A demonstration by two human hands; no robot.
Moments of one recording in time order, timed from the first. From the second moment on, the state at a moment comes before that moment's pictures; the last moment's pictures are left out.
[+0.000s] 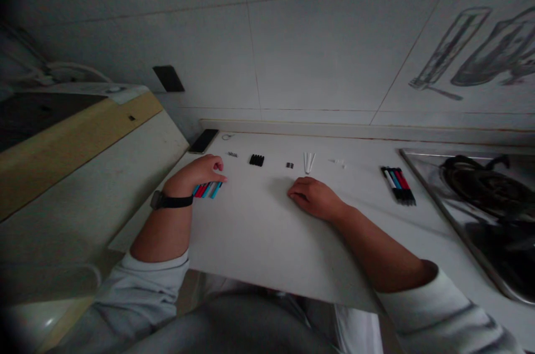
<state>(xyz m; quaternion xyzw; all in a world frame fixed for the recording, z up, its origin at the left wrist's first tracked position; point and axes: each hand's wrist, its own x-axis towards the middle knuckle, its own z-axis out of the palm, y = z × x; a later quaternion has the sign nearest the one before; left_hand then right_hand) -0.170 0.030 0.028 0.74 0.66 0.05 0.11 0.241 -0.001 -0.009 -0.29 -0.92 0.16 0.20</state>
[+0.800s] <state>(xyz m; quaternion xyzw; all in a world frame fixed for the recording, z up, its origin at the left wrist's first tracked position) -0.055 0.000 0.014 0.89 0.41 0.11 0.19 0.236 -0.003 -0.009 -0.31 -0.91 0.14 0.21</state>
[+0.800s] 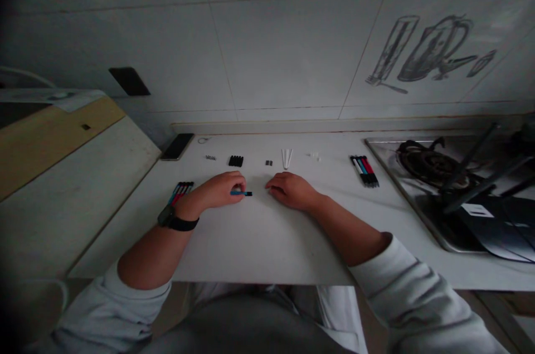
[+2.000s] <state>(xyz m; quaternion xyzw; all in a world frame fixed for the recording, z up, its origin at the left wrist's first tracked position) 0.001 0.014 -0.014 0.52 0.43 0.47 0.57 0.348 0.064 -0.008 -0.72 -0.66 0.01 0.23</state>
